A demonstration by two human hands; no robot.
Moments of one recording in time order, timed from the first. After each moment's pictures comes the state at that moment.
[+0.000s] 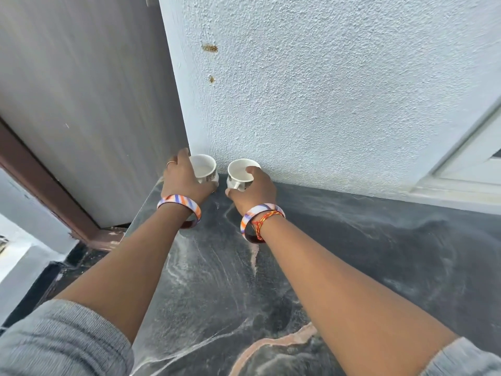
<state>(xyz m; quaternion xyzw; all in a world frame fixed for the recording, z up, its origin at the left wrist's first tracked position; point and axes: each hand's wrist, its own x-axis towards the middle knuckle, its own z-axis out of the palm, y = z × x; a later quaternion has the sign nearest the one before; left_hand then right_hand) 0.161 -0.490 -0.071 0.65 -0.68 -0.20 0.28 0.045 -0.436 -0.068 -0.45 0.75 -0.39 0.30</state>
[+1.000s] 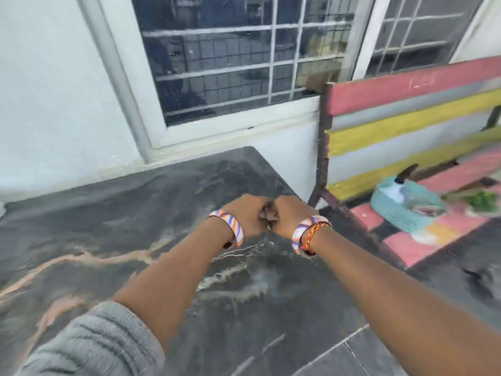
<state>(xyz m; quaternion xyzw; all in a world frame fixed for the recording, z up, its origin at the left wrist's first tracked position) -0.240 0.007 -0.011 0.14 -0.96 -0.22 -0.03 -0.315 0.107 -0.019 -0.40 0.90 -0.13 0.11</state>
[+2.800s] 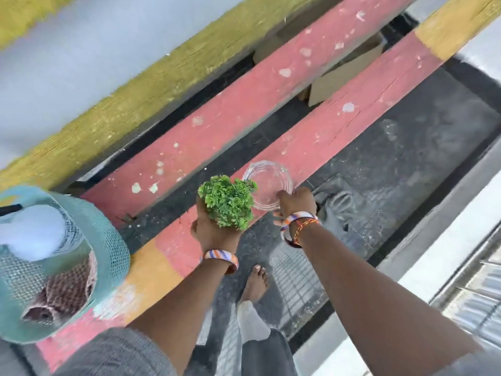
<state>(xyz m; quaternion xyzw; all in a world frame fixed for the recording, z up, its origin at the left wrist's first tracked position) -1.033 0.523 -0.327 0.55 -0.73 -0.41 -0.01 -1.130 0.618 -0.361 0.28 0.77 -0.45 0.35</state>
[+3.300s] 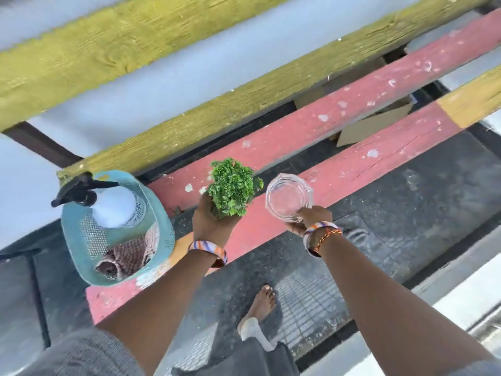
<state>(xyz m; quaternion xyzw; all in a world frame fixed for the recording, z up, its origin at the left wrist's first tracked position) -1.001 0.470 -0.252 0.48 -0.68 -0.53 0.12 -1.125 0.603 -0.270 0.29 0.67 -0.53 0.42</state>
